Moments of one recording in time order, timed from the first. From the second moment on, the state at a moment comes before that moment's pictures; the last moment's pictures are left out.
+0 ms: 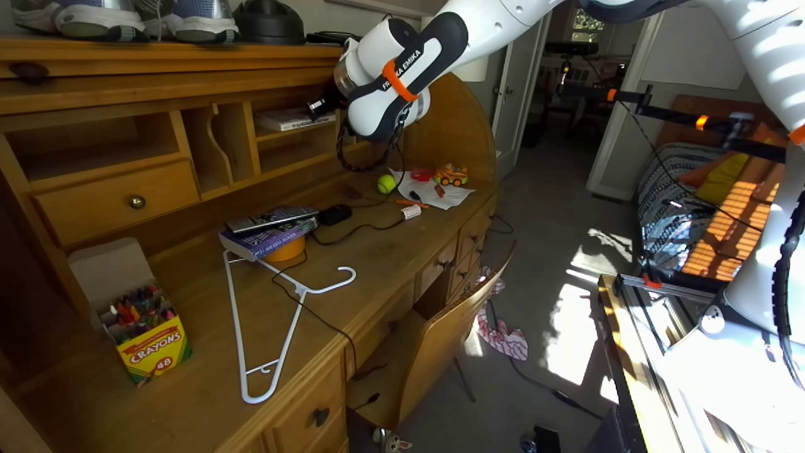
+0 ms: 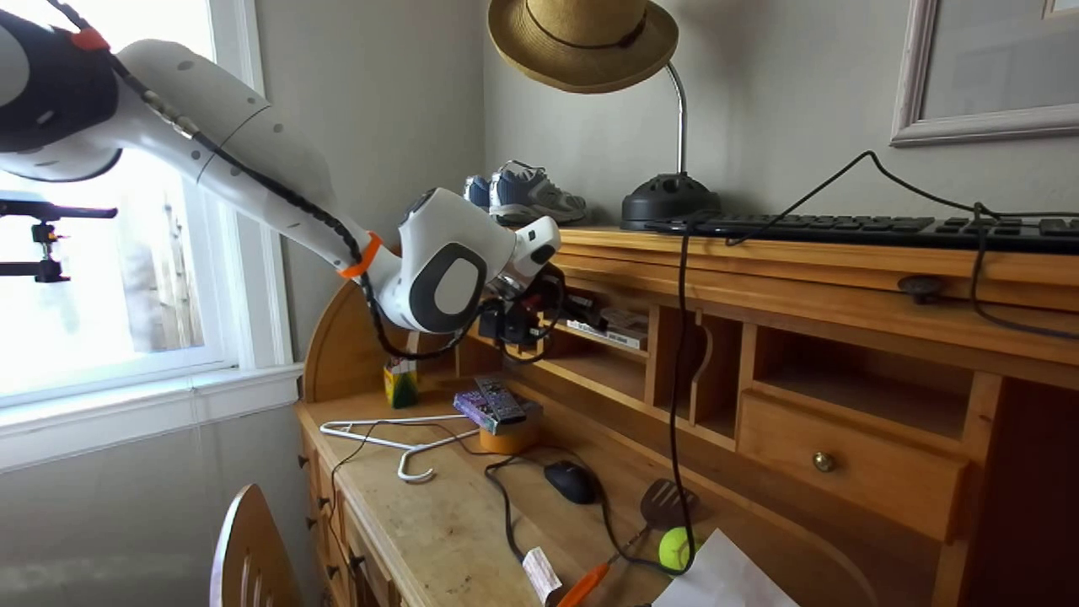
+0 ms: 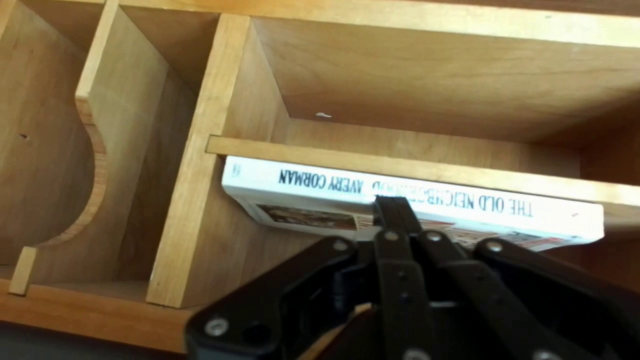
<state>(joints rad) -0.19 0.76 -0.19 -1.54 -0.07 3.29 0.02</state>
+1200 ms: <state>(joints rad) -0.18 0.65 -0.22 -1.69 -0.06 3.29 0.01</state>
